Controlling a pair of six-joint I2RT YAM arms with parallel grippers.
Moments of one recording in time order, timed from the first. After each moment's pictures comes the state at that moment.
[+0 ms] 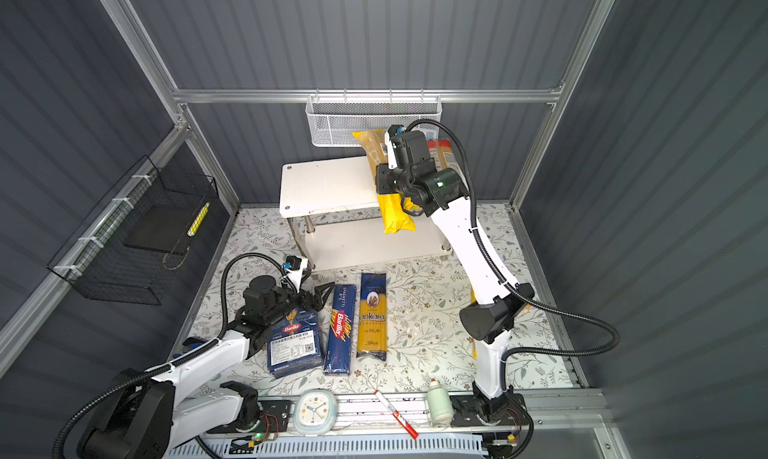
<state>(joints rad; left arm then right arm) -0.37 1.14 0.38 0.44 0.32 -0.09 0.55 1.96 2.45 -0.96 0.06 0.28</state>
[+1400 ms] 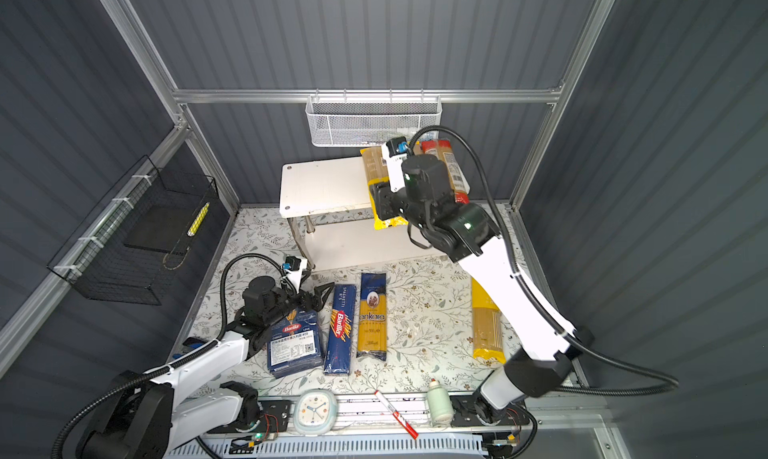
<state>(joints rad) -0.37 1.13 0.38 0.44 0.32 -0.09 0.71 1.45 1.91 -0.76 0.17 0.18</state>
